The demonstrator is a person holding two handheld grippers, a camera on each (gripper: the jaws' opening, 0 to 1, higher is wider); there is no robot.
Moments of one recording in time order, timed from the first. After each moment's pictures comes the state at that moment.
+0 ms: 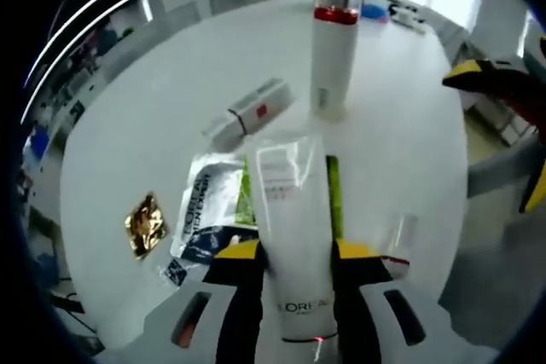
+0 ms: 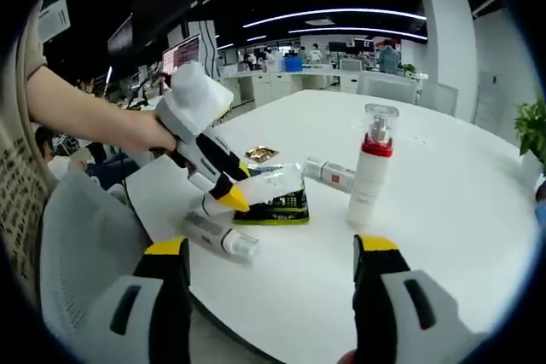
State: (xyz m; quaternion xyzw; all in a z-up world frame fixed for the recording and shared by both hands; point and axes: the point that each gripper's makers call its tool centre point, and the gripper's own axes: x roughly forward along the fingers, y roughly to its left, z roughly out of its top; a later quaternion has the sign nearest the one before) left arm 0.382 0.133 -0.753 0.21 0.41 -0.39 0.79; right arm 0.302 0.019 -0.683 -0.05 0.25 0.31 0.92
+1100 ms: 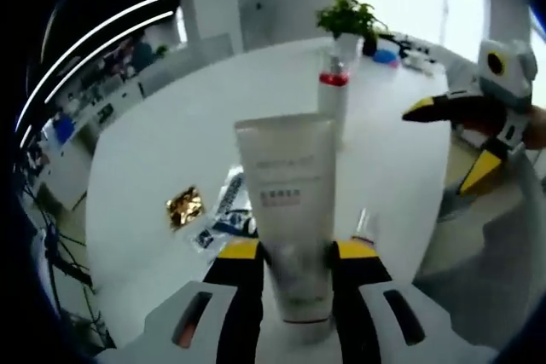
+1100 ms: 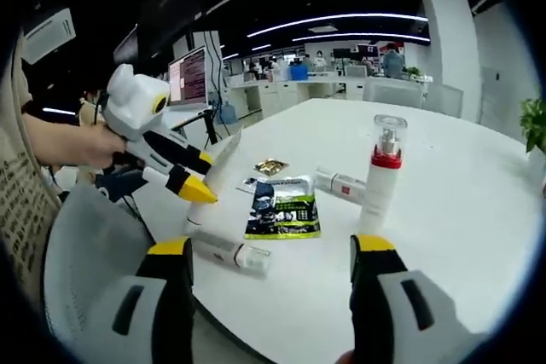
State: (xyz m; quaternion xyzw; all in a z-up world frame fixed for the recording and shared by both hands) left arm 0.346 0.170 -0.693 0.16 0.34 -0.35 0.86; right arm 0.302 0.036 -0.663 0.00 0.22 0.33 0.92
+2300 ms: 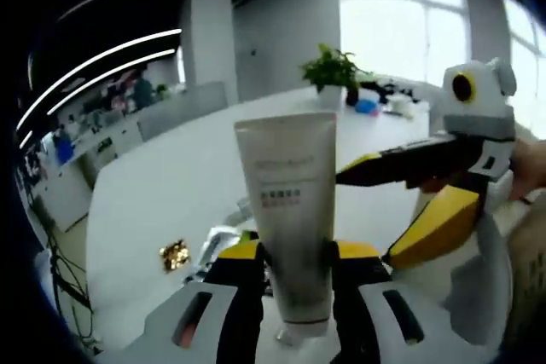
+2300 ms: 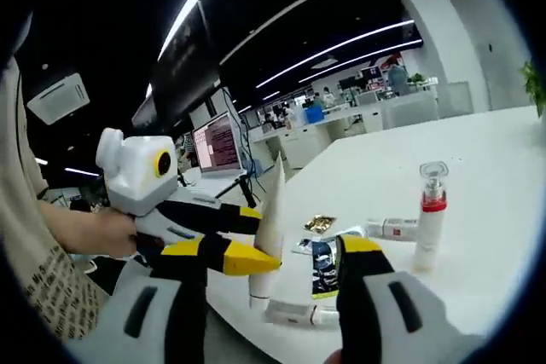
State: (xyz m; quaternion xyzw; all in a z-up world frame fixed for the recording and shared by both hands) left arm 0.309 0.109 -0.620 0.12 0.23 -0.40 0.88; right arm 0.296 0.092 -0.586 0.11 0.14 0.36 0.91
